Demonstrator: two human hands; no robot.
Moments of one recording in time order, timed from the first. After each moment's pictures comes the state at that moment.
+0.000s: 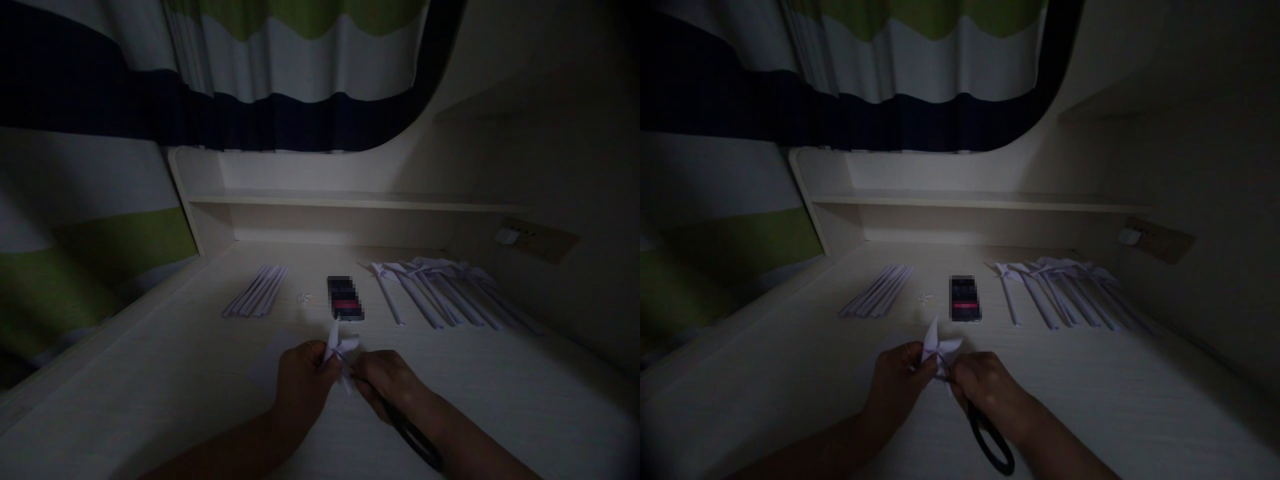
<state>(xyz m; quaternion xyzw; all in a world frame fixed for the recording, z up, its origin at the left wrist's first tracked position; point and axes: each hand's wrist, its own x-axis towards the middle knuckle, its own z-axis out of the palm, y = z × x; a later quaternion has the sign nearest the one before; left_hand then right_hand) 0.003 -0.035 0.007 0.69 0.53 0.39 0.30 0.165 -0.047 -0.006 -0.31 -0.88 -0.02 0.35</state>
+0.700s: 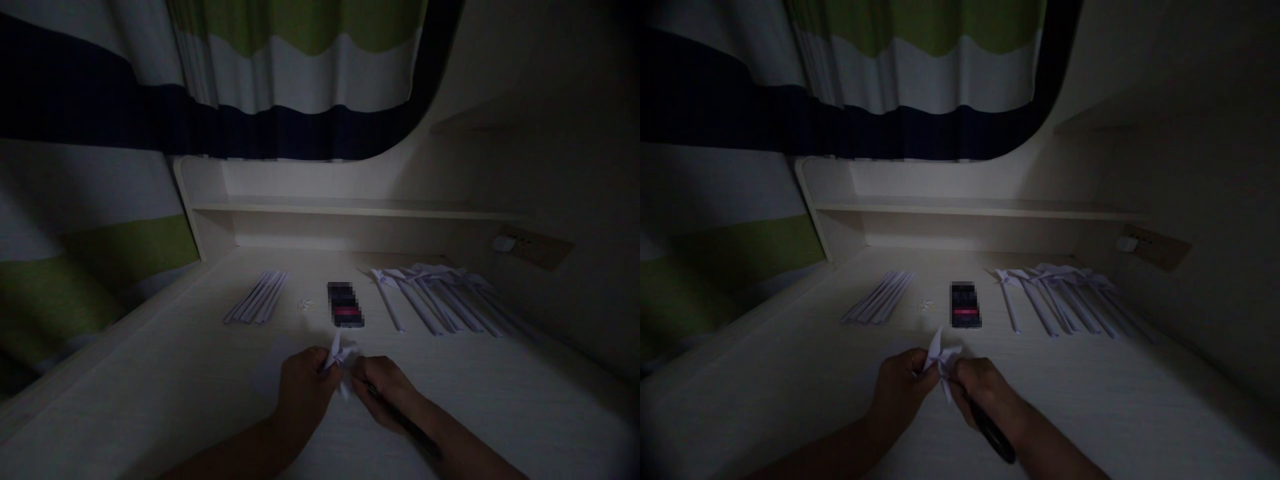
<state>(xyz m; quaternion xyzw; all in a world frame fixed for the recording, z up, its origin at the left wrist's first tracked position) 0.003 -0.033 0.005 0.72 0.55 0.36 0.24 0.159 -0.044 -0.015 -0.34 -0.85 0.07 0.40</state>
